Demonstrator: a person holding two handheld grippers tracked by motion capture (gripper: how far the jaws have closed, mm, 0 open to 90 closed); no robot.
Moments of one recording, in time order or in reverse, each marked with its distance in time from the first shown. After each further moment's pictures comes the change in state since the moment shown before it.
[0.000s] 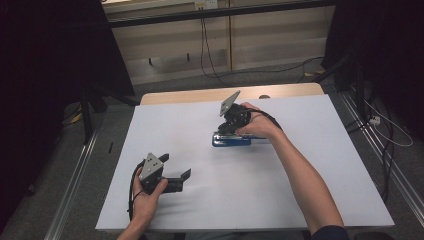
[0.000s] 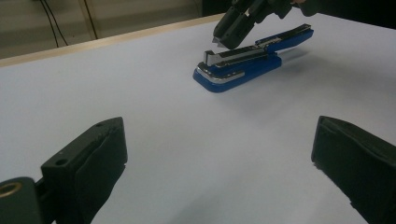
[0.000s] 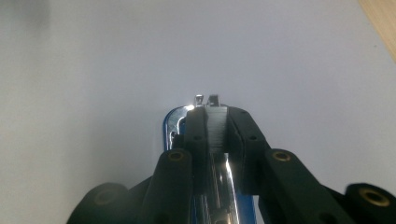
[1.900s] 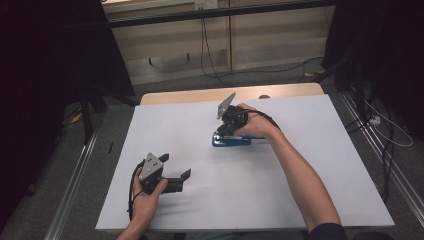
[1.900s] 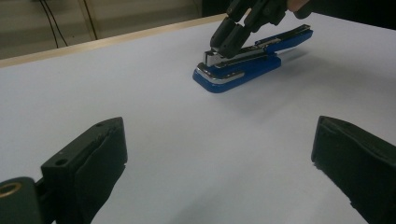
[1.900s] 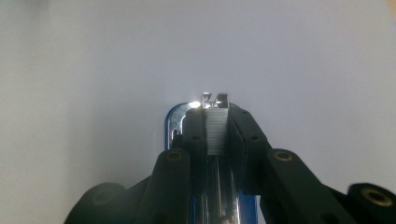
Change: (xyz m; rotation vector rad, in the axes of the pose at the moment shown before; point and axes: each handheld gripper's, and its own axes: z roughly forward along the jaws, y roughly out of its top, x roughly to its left) left arm 0.000 0.000 -0.001 0.001 0.000 0.001; right arm -0.001 0.003 0.010 0.040 0.029 -0.058
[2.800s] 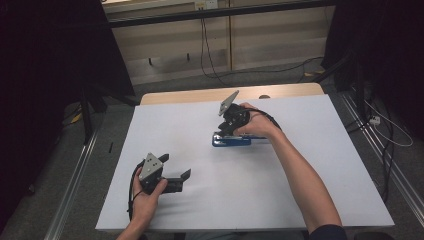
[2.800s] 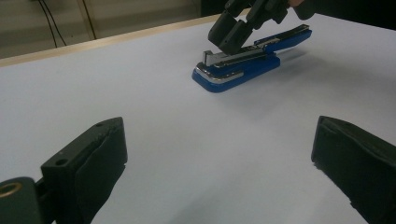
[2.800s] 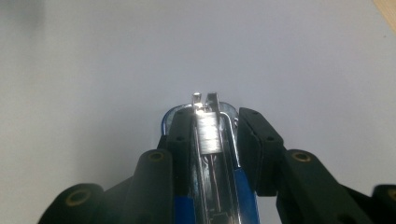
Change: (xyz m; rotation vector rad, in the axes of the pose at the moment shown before) left arm 0.000 0.000 0.000 0.001 -0.003 0.001; right arm -0.002 -0.004 -0.005 -0.032 -0.014 0.086
